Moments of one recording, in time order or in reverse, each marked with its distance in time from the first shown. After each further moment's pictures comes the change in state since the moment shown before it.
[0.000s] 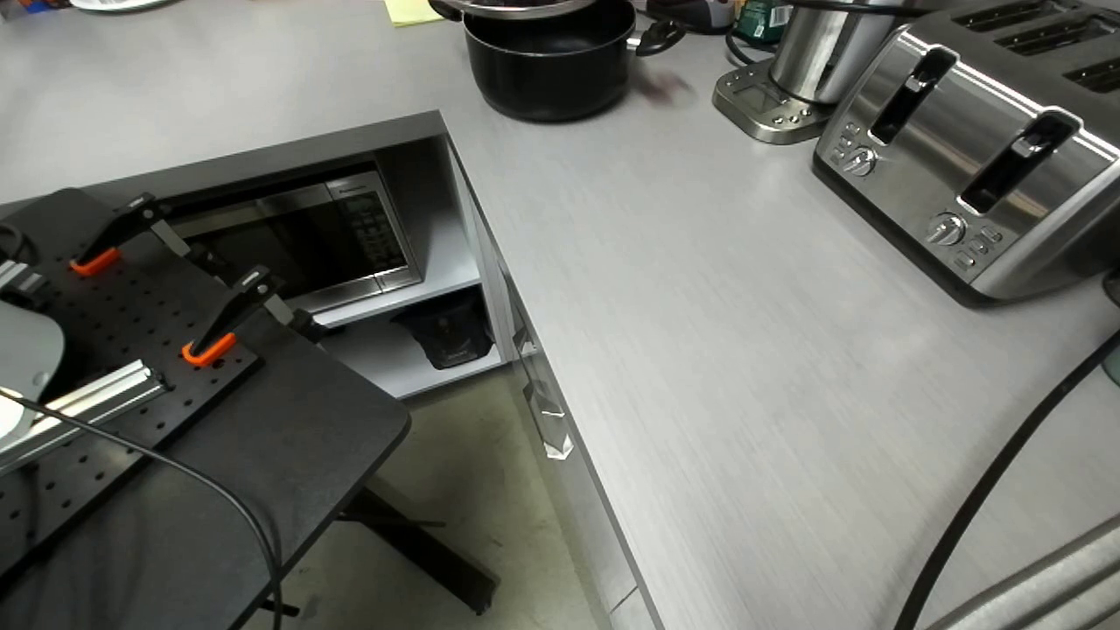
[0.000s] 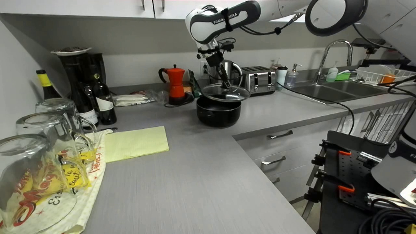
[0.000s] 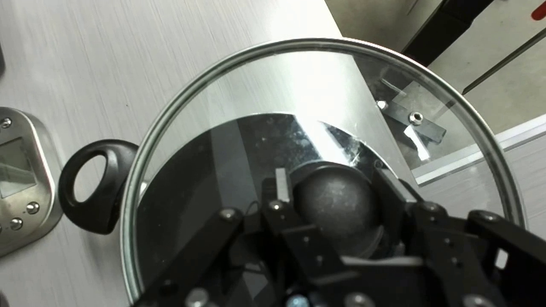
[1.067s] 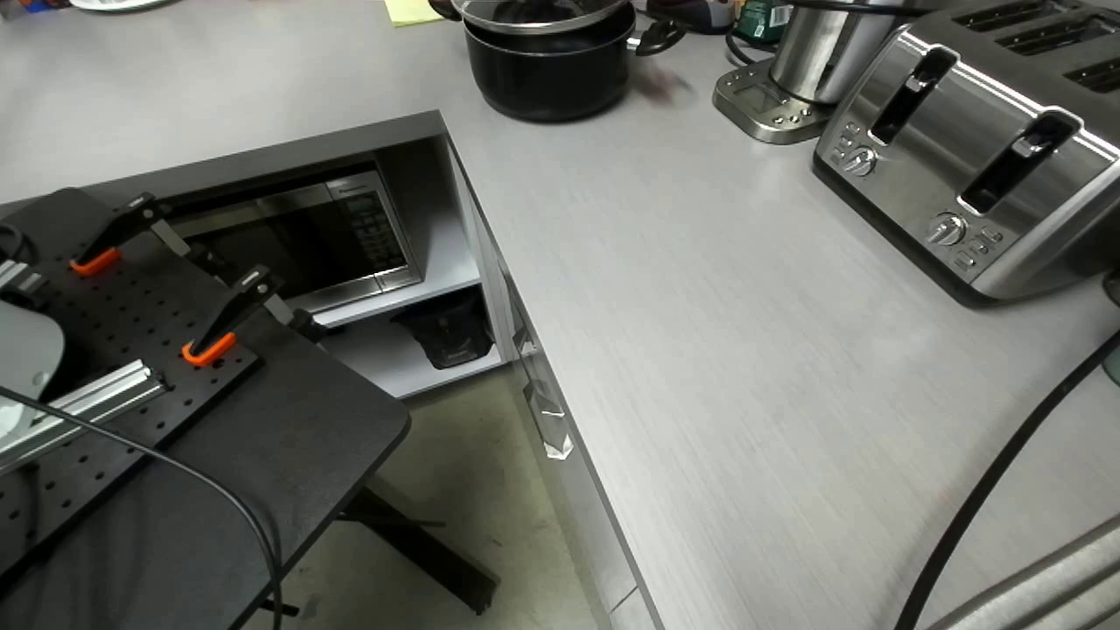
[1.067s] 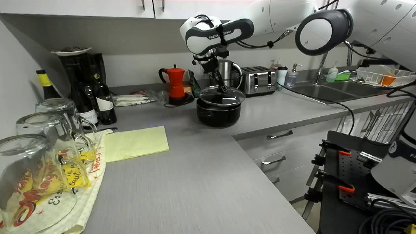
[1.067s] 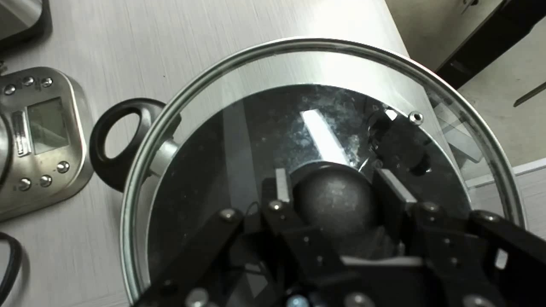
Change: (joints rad) arm 0.029 0.152 -0.007 0.190 -0.092 -0.001 -0.083
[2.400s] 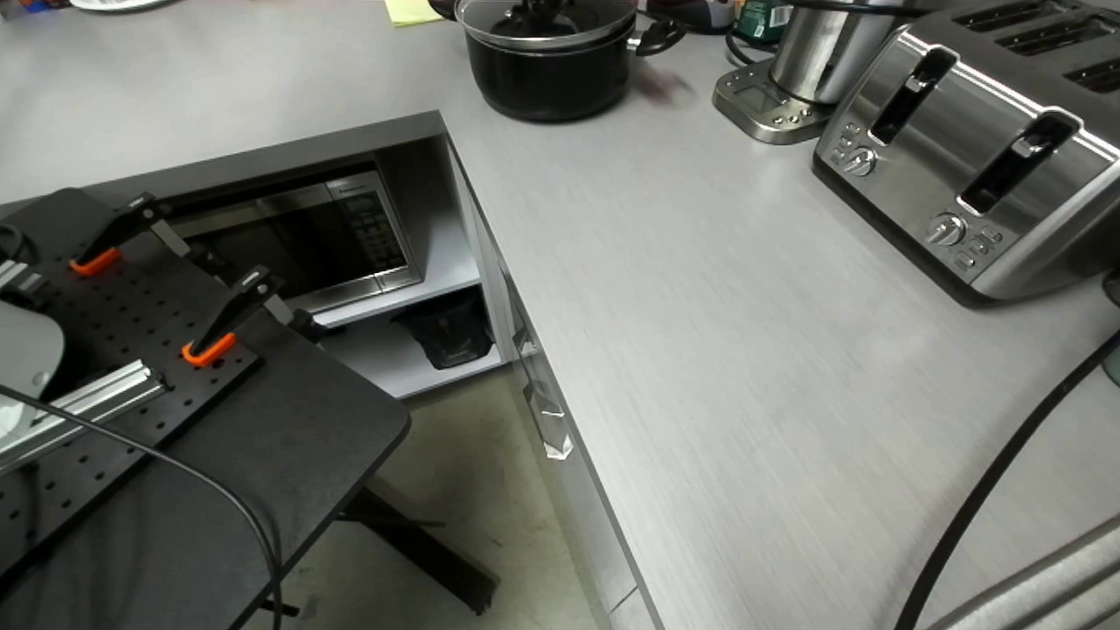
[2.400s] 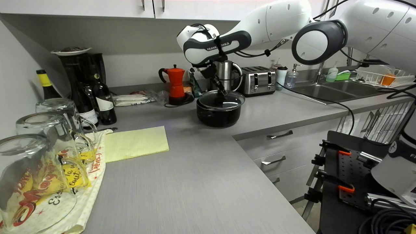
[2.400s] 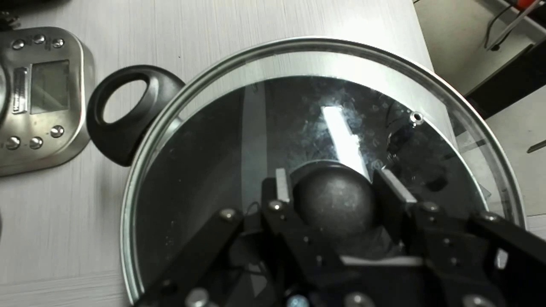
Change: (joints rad) arm 0.022 0.075 -0.002 0.061 -0.064 0.000 -0.132
